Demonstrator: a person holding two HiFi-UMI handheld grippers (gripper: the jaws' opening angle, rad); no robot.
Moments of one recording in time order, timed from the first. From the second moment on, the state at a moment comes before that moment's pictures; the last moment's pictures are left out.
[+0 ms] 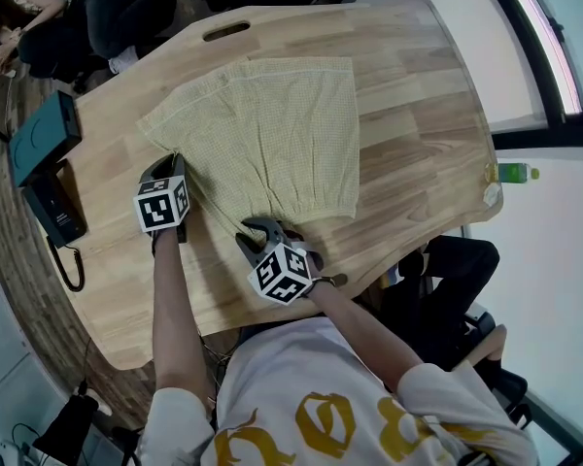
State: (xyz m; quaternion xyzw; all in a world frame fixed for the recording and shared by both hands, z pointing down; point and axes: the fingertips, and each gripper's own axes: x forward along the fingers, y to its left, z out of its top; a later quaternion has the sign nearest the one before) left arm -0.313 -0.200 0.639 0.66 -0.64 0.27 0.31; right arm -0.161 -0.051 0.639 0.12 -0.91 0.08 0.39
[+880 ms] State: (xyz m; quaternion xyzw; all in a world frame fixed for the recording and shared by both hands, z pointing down) left arm -0.321 -0.173 0.606 0.65 -0.65 0.13 0.38; right arm -0.145 -0.052 0.604 0.16 -0.90 0.16 0.36
